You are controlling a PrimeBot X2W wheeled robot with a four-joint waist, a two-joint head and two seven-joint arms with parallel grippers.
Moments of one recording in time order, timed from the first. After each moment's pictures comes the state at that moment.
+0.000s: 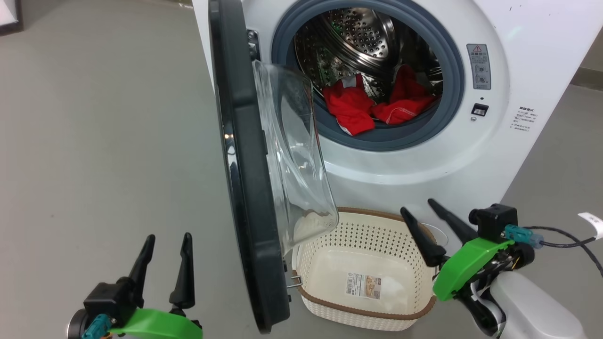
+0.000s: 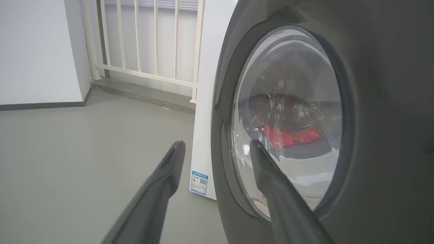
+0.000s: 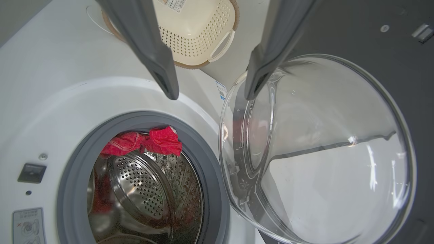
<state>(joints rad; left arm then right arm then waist) -0.14 0.04 -0.04 0.30 -0.27 -0.05 -0.25 -0.43 -0.25 0.54 0.64 0.74 0.12 -0.25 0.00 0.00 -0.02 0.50</state>
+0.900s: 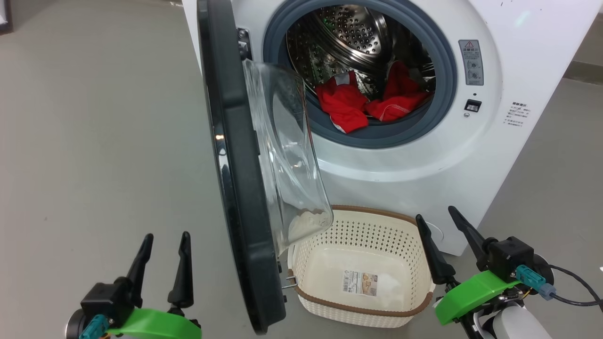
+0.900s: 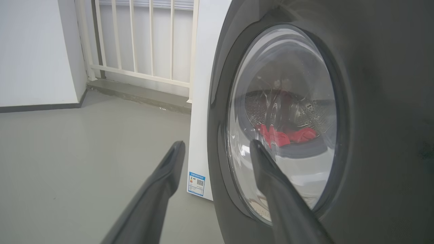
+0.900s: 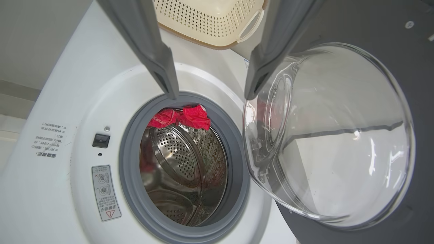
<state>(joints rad) -0.14 0.04 -0.03 0.29 -0.27 -0.05 -0.25 -0.17 -0.06 0.12 0.39 0.27 0.12 -0.26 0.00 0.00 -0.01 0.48</state>
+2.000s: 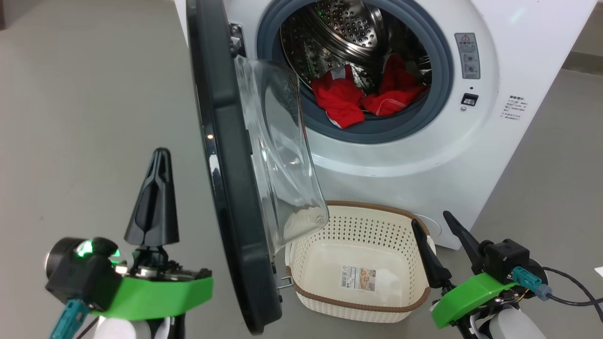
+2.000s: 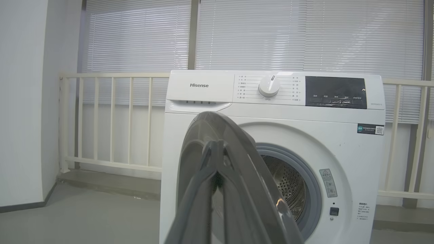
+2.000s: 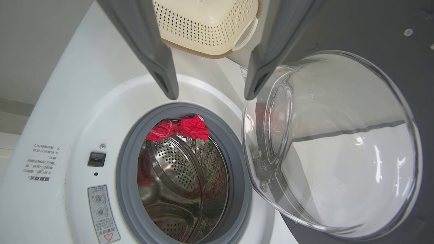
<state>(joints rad) -0.23 0.04 -0.09 -0.07 -0.24 0.01 -0.25 -0.17 -0.06 0.14 0.42 0.30 0.12 -0.26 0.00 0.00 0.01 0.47</state>
